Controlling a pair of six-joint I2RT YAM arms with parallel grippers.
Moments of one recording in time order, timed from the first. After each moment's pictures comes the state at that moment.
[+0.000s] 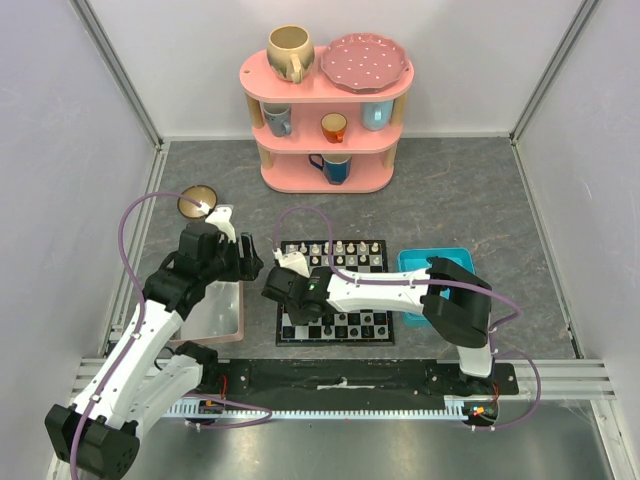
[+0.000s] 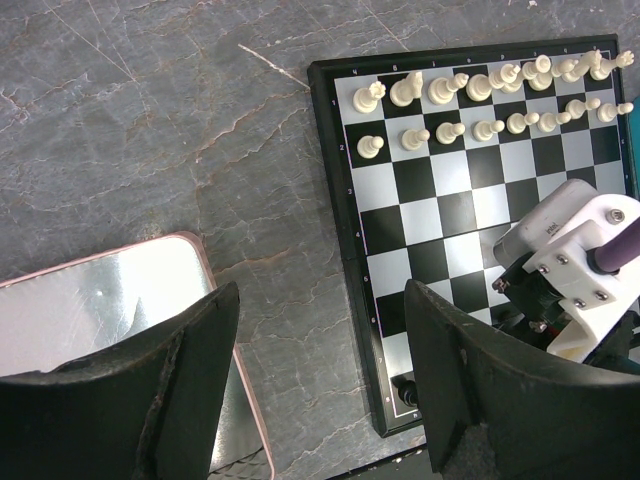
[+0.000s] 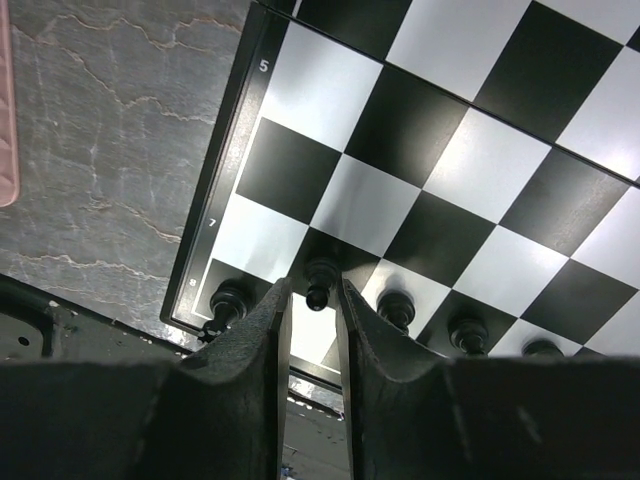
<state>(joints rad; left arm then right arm) -0.33 0.80 0.73 -0.63 0.06 -0.28 1.25 1.92 1.38 -0.63 0.27 0.83</state>
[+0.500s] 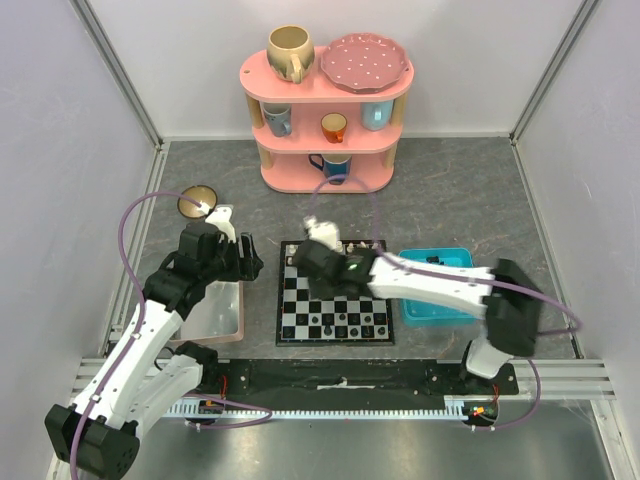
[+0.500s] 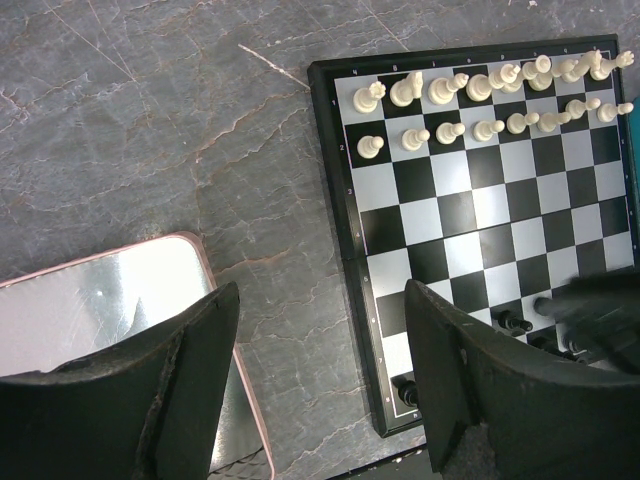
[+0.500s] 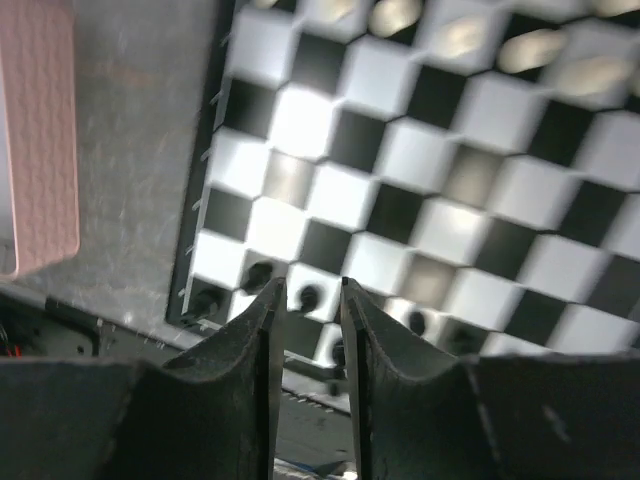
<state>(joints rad) -0.33 0.80 0.73 -0.63 0.06 -0.28 1.18 1.73 1.32 -0.63 0.32 0.83</state>
